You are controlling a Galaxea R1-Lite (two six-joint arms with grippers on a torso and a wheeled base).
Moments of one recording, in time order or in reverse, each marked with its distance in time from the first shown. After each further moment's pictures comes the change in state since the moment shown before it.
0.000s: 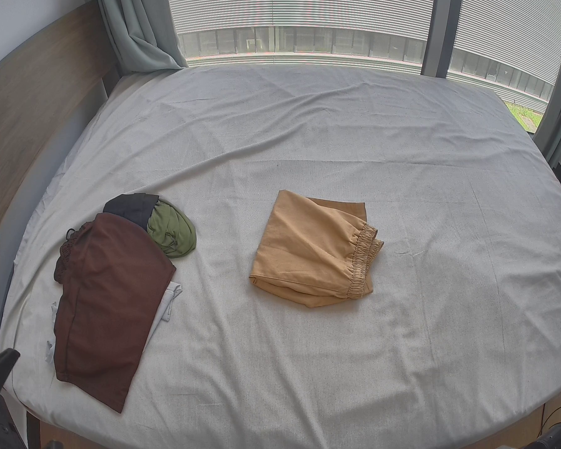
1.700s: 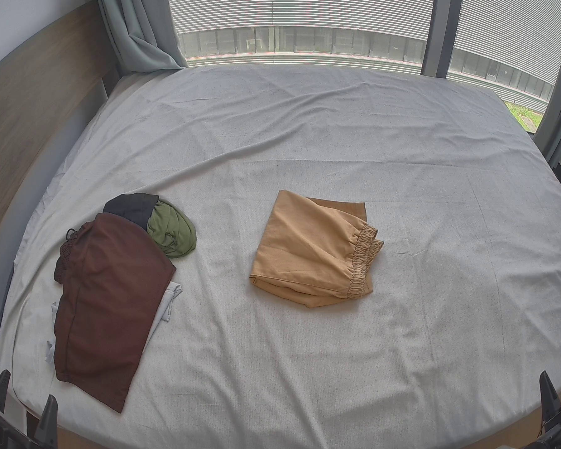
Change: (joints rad) left arm 0.117 -0.229 0.001 0.521 0.556 0.103; right arm 0.003 0.002 0.000 0.486 -0.469 -0.100
